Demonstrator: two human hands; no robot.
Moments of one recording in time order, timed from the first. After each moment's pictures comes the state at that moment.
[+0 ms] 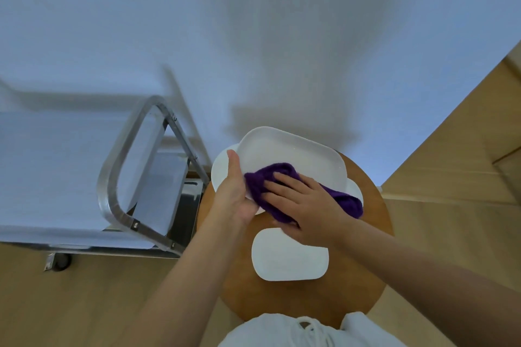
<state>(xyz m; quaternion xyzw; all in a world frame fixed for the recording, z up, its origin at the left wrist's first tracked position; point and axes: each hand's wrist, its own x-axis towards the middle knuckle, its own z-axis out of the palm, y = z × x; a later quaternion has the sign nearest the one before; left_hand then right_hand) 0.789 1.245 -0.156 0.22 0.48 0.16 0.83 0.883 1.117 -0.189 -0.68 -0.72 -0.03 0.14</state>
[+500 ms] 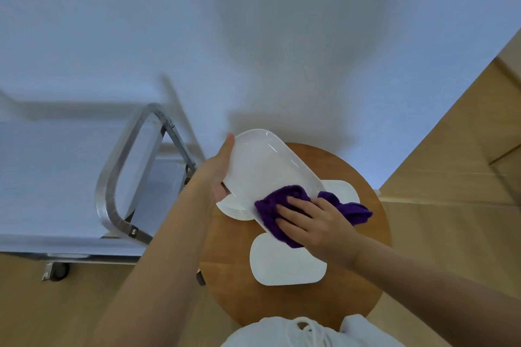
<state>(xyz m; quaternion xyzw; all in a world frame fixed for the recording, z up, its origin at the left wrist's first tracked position) 0.790 1.291 -0.141 0.44 0.49 0.09 0.74 0.886 1.082 -0.205 -0.63 -0.76 -0.14 0.11</state>
